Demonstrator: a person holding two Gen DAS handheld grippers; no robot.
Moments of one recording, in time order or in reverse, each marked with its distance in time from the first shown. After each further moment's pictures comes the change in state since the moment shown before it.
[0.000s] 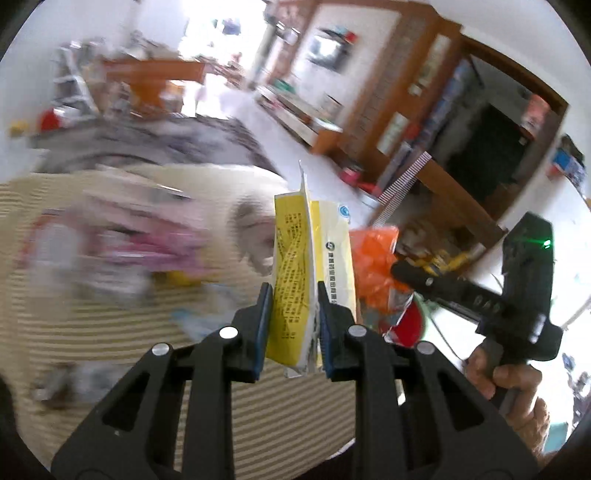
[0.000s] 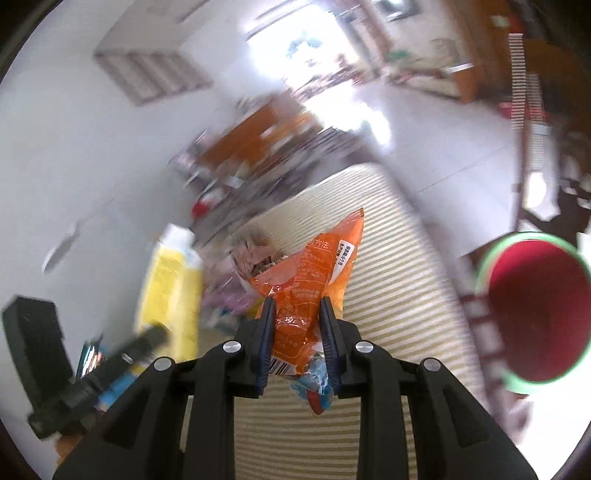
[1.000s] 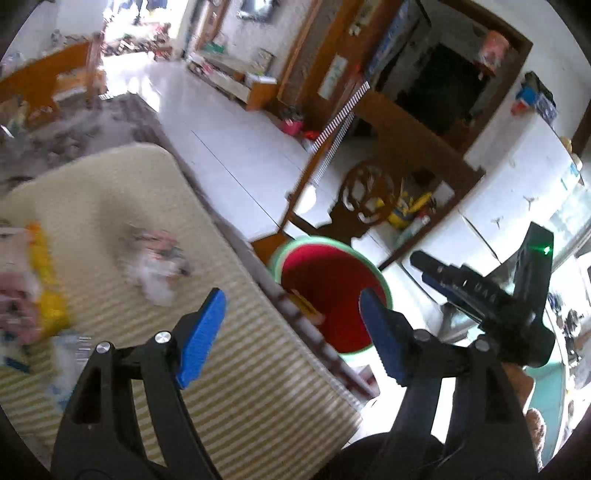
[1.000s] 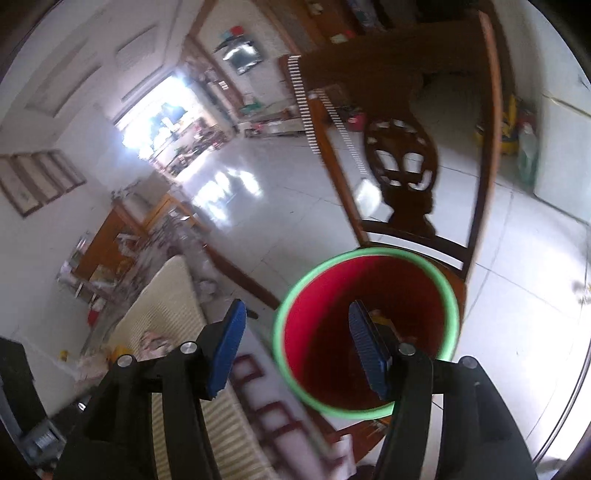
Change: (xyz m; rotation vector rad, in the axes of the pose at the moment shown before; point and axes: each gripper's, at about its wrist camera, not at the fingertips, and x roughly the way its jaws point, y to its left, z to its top) left arm 0.101 -0.085 0.025 0.173 0.150 -0.125; right arm -0.052 -0.128 0.006 0.254 -0.206 -0.345
